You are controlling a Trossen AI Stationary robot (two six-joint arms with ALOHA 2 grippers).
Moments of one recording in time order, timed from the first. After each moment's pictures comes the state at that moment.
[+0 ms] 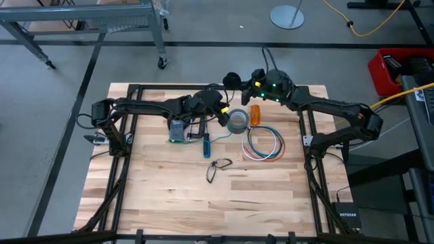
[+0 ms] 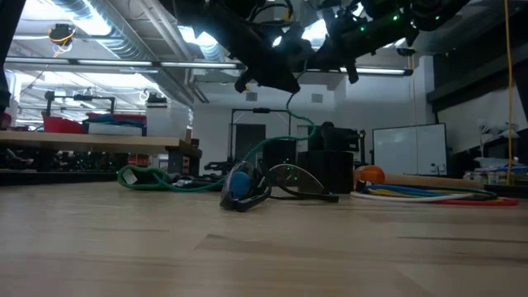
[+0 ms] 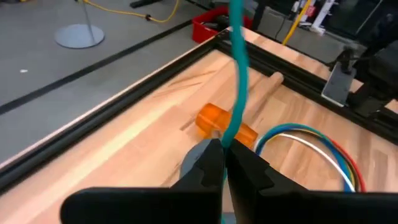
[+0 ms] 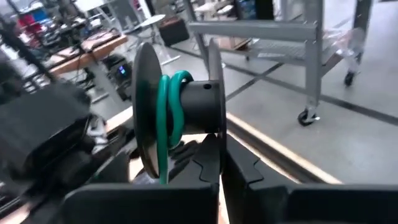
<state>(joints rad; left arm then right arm) 0.21 1.73 1.27 -0.01 -0.28 -0.32 -0.53 1.32 0.94 0.16 -0.08 0.31</state>
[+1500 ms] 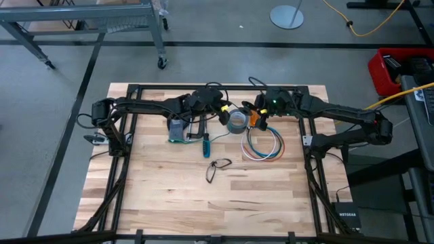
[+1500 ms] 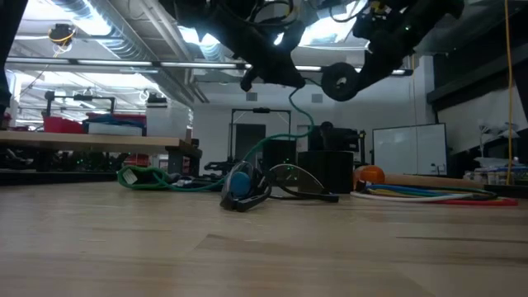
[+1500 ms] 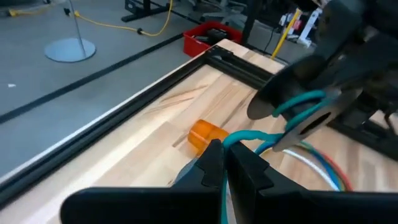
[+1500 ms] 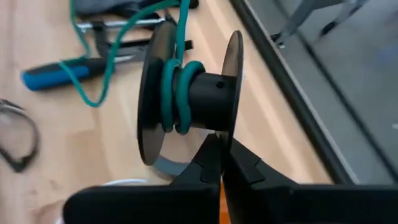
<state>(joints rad) 0.26 1.73 1.27 0.07 -0.25 -0.30 -0.35 1.15 0.94 -0.55 0.09 -0.14</state>
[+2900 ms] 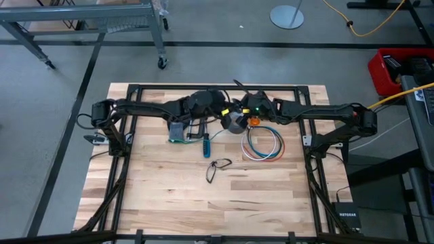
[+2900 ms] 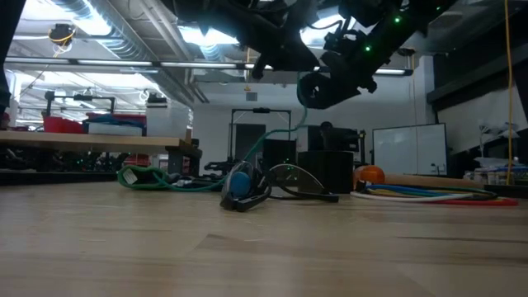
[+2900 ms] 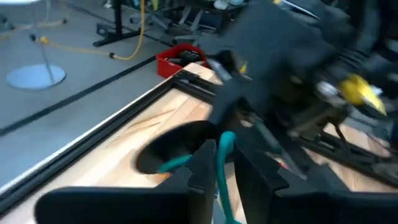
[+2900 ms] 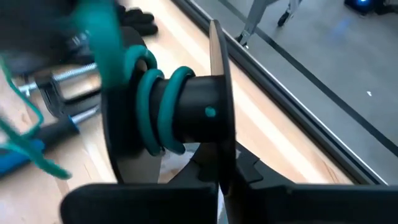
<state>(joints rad) 0.19 1.73 1.27 0.18 -0.18 -0.25 -0.28 1.38 0.94 -0.25 0.34 0.15</state>
